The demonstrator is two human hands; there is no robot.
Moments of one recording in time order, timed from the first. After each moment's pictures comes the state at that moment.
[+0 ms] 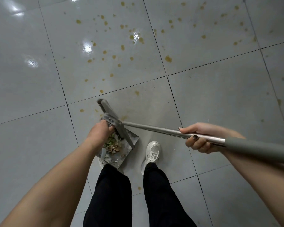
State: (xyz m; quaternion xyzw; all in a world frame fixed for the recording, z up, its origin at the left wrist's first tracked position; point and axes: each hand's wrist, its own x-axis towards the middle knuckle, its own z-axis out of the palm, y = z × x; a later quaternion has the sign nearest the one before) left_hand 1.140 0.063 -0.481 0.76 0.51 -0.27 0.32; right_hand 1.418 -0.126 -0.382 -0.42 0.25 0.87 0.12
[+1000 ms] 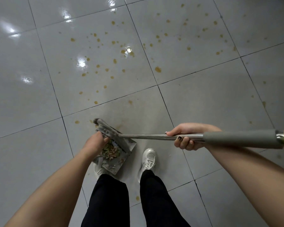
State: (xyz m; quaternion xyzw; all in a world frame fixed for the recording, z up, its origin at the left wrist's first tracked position) left_hand 1.143 0.046 -0.461 0.75 0.49 -0.30 0.32; right_hand 1.416 -0.122 -0.366 -0.52 0.13 0.84 0.04
